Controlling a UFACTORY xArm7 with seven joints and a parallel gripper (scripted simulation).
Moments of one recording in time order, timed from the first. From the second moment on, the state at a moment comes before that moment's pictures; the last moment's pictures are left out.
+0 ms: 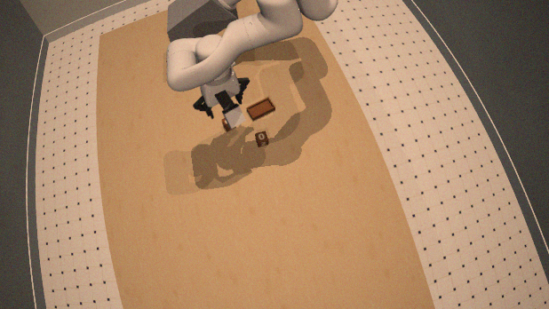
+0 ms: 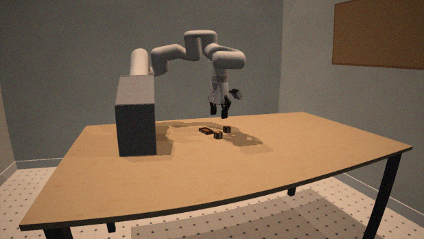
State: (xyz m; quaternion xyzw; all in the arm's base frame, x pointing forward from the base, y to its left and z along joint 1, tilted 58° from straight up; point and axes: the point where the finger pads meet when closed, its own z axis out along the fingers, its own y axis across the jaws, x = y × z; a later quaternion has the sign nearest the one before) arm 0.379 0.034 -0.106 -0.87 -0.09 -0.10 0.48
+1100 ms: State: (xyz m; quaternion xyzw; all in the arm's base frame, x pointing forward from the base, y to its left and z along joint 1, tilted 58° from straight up) arm 0.399 0.044 -0.090 -0.84 -0.22 -0.18 0.46
